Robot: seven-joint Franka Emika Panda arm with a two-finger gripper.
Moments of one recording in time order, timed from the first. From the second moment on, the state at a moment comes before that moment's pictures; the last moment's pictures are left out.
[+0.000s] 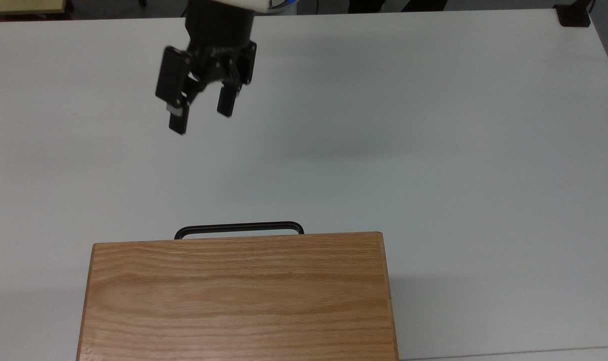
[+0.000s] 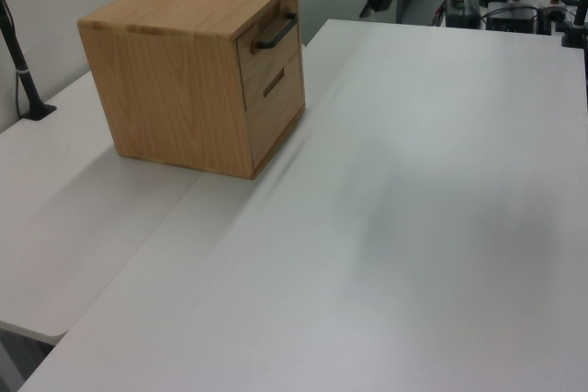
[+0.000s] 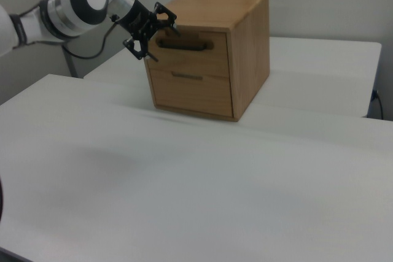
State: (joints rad) arm 0.05 0.18 0.01 -1.57 -0.42 2.30 -0.75
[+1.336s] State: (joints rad) arm 0.08 0.53 0.05 -1.29 -0.59 2.49 -0.75
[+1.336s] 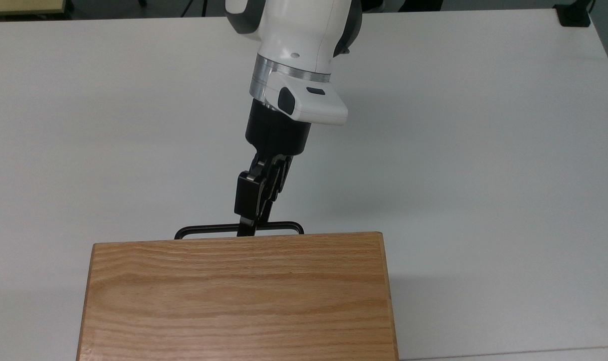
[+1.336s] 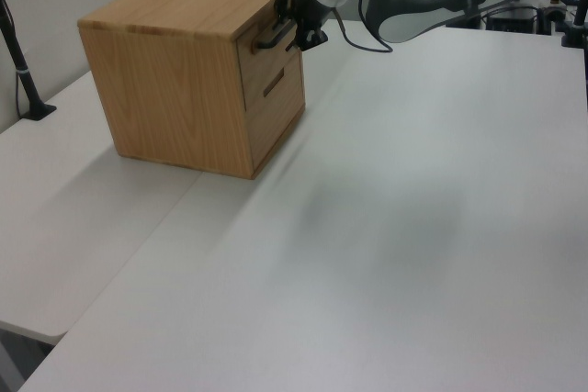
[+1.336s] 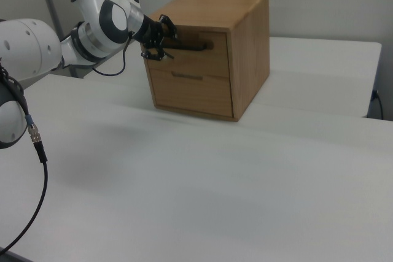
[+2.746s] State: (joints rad) arm 0.08 0.44 0.05 -1.41 -0.59 2.50 -0.71
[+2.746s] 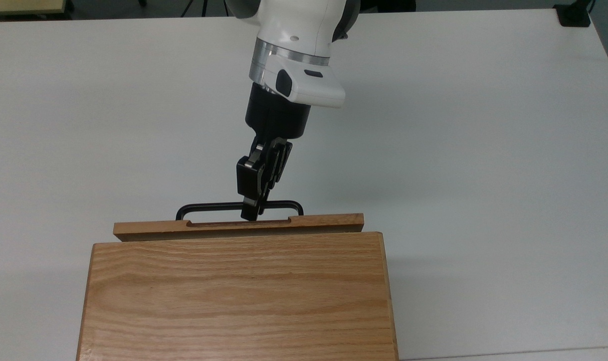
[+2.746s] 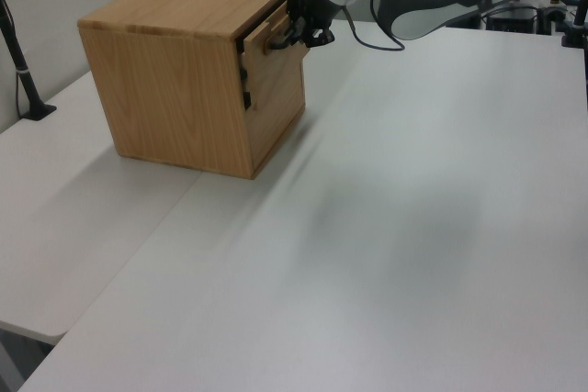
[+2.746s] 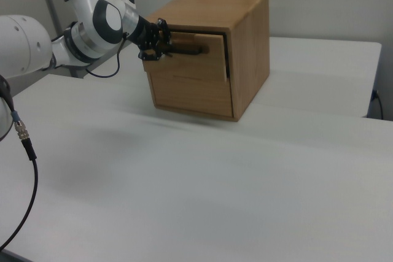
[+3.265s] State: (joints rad) arm 0.08 0.33 0.07 -1.52 -0.54 2.39 -0.71
